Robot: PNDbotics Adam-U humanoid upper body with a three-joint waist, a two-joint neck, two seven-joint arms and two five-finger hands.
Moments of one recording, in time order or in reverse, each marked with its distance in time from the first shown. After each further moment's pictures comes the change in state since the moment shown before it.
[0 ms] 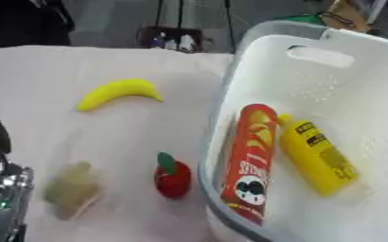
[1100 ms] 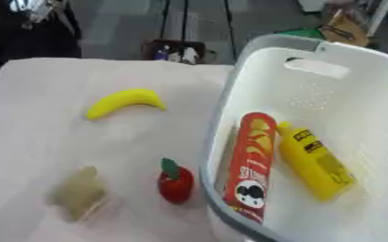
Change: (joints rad) left arm -0.332 0.539 -0.159 0.207 -0.364 0.545 -0.452; right arm 0.025 -0.018 0.015 0.000 -0.004 0.000 0.000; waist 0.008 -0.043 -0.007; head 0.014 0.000
